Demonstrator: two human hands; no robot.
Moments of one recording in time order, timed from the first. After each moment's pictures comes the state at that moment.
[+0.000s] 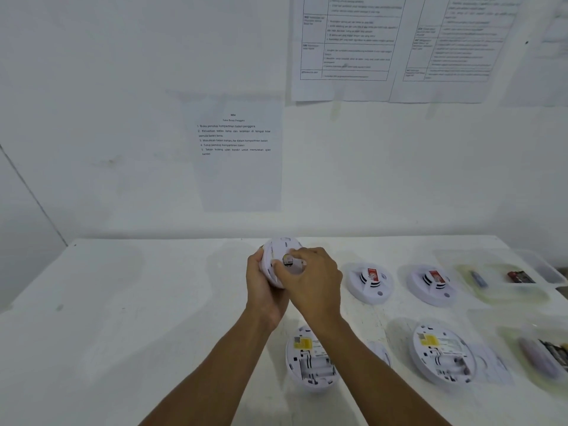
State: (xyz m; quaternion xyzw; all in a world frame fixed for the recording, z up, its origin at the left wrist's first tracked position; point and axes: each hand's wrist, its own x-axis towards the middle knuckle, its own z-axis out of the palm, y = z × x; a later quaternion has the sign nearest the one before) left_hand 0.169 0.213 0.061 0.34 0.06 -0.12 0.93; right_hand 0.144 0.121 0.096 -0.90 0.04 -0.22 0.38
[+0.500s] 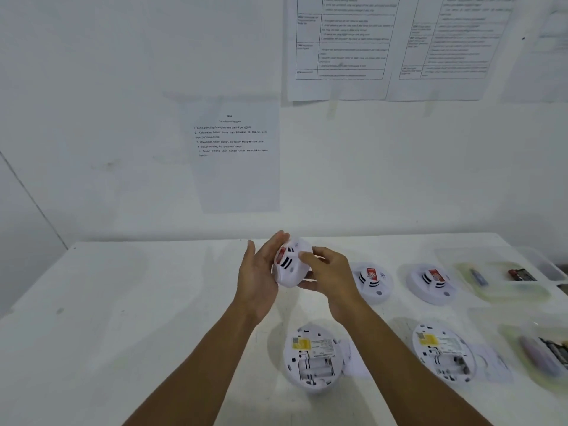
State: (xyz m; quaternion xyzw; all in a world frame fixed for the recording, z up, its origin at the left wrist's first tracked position) left_hand 0.181 0.225 0.069 0.43 0.00 -0.11 0.90; right_hand 0.160 0.082 0.096 -0.67 0.12 0.02 0.73
